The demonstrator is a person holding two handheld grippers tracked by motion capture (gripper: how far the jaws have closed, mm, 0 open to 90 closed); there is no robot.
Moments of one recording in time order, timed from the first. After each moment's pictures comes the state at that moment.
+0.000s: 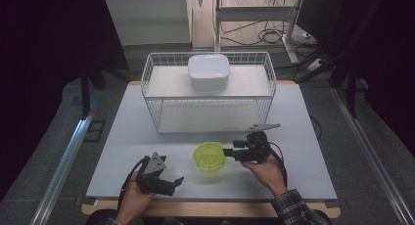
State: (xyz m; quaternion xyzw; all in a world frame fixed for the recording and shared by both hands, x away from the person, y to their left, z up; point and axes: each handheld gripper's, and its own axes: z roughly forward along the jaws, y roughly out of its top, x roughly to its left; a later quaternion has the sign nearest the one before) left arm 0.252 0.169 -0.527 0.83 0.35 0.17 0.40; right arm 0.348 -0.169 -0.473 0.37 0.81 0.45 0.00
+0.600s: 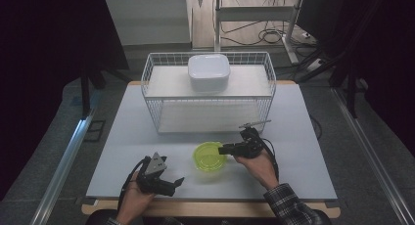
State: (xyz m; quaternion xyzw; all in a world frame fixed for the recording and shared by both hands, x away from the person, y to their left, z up) left arm 0.252 0.168 -0.528 0.83 0.34 0.17 0.40; right arm 0.373 -0.156 -0.494 0.41 0.80 0.43 -0.09
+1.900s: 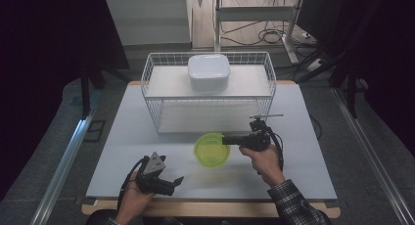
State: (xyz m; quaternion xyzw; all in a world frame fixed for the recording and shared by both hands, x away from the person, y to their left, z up) left arm 0.252 0.170 -0.526 0.83 0.35 0.17 0.41; right arm 0.375 -0.172 -0.460 0.43 0.74 0.50 -0.15
